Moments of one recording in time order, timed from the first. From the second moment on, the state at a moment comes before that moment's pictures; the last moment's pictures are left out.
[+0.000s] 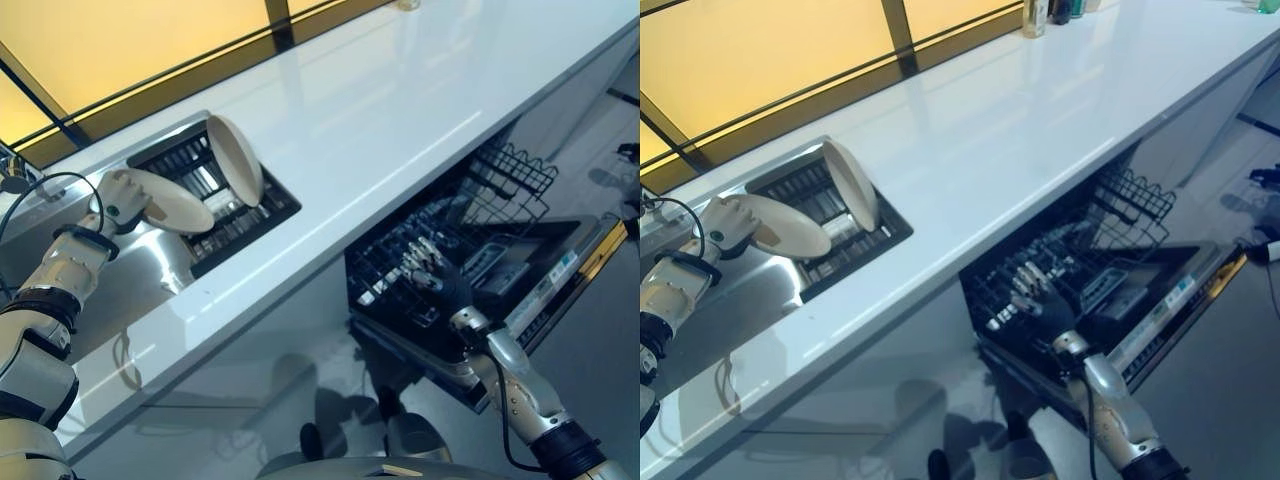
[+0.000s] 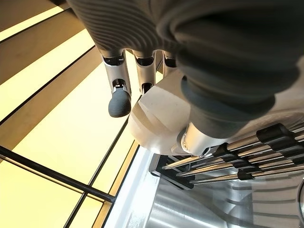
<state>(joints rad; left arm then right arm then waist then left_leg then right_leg) -0.76 1.00 -0.72 0.99 1.24 0.03 0.51 0.01 -0.53 0.33 -0.03 0.88 -0.17 0.19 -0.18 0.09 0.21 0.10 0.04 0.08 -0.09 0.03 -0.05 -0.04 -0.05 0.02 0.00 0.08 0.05</state>
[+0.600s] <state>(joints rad) -0.76 1.17 -0.65 0.79 1.24 -0.08 0.61 0.01 -0.51 0.35 -0.04 0.88 -0.18 0.19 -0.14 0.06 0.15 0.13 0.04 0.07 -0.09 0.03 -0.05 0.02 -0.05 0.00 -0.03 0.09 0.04</state>
